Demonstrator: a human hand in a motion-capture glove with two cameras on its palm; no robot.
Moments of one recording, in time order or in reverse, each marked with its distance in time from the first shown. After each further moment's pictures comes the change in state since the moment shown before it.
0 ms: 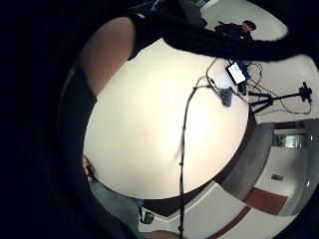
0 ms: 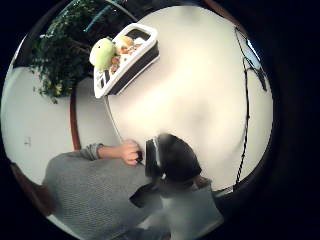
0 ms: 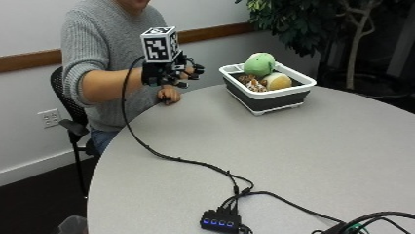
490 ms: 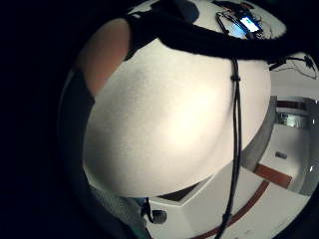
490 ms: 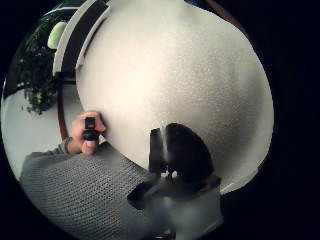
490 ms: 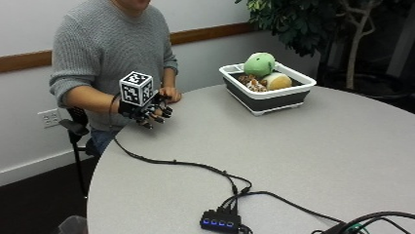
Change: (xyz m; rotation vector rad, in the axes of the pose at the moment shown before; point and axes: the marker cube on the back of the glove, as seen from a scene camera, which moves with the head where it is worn) arm -0.022 0.148 0.157 -0.177 -0.019 0.168
